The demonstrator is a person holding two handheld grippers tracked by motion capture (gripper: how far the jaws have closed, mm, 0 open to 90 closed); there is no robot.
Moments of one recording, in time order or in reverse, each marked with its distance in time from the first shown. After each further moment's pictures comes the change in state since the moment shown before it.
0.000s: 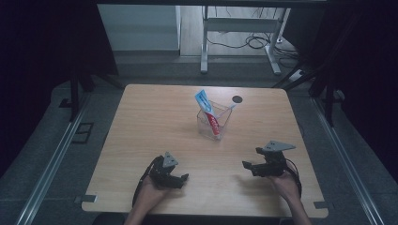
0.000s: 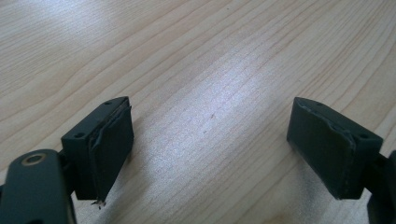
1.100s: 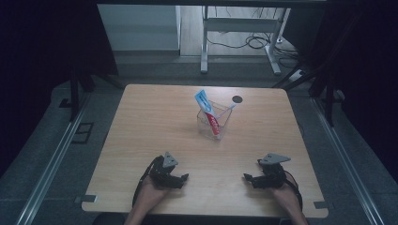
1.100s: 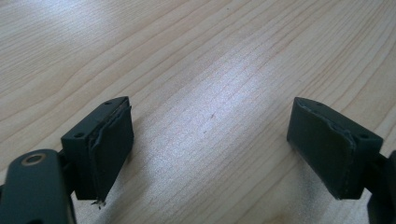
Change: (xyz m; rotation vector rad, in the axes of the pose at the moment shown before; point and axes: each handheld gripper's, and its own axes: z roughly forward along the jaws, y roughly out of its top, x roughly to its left) left arm 0.000 0.000 0.000 -0.002 0.000 0.001; right arm 0.009 -0.040 0.009 0.109 -0.048 -0.044
